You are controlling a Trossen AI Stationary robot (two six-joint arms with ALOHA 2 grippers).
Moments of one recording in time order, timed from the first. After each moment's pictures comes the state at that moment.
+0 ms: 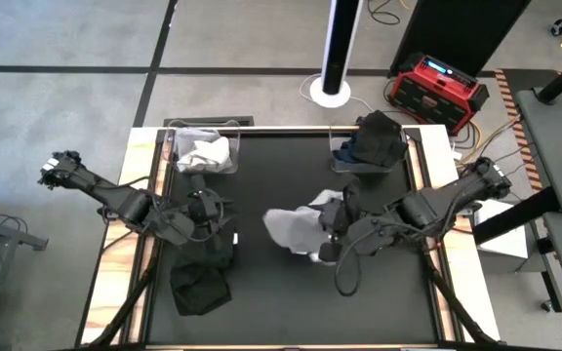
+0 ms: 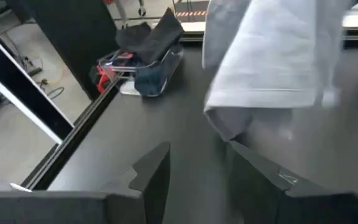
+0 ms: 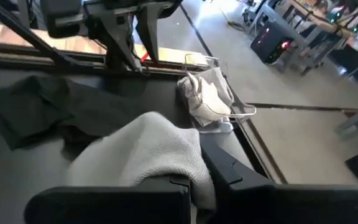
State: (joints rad) left arm -0.48 1.07 1.01 -0.59 -0.78 -0.32; right arm 0.44 1.55 1.65 -0.72 0.78 0.08
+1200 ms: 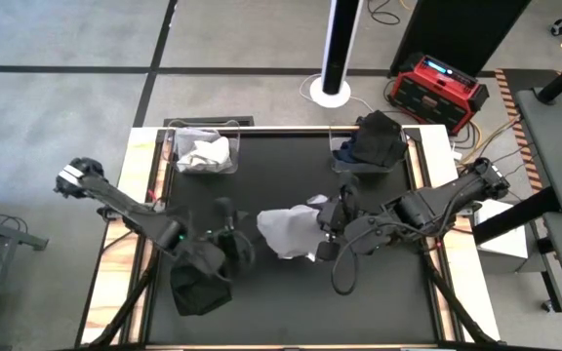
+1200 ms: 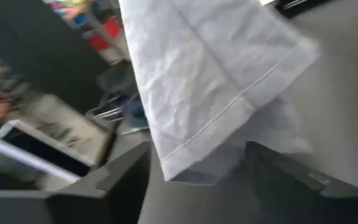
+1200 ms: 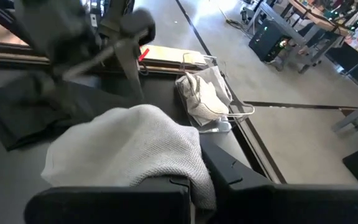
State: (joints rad) left arm -0.52 1.32 1.00 -0.27 -0.85 0.07; right arm 0.43 1.57 1.69 -0.76 0.78 0.12
